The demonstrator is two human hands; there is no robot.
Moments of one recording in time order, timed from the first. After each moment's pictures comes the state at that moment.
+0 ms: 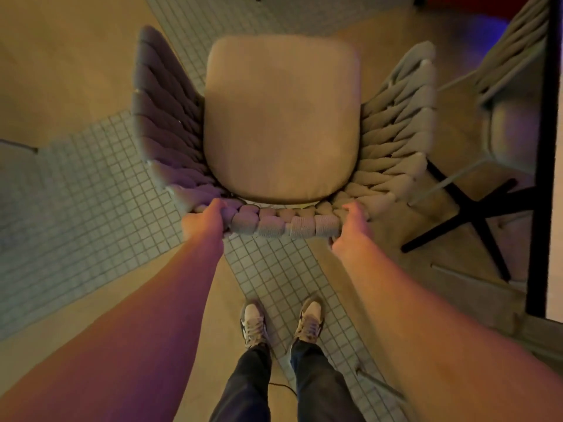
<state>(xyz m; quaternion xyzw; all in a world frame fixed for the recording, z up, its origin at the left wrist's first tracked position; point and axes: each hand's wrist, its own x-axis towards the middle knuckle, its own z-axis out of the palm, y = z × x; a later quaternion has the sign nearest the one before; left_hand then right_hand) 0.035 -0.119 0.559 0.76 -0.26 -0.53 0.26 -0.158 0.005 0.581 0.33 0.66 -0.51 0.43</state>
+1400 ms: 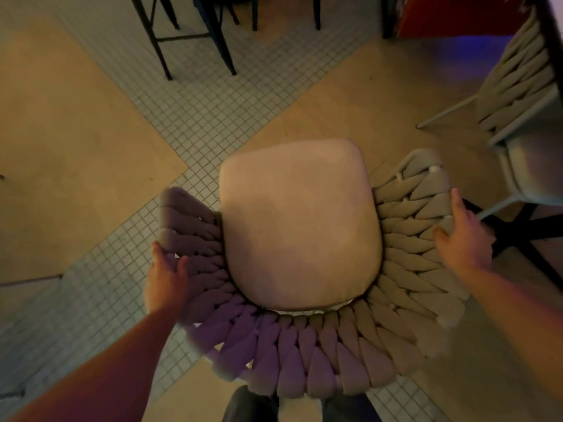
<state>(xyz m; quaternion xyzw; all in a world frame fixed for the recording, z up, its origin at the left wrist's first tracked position) 0.041 -0.389 0.569 0.65 -0.73 -0.21 0.03 -0.359 -0.079 0.584 -0.18 0.97 -0.13 0.14</state>
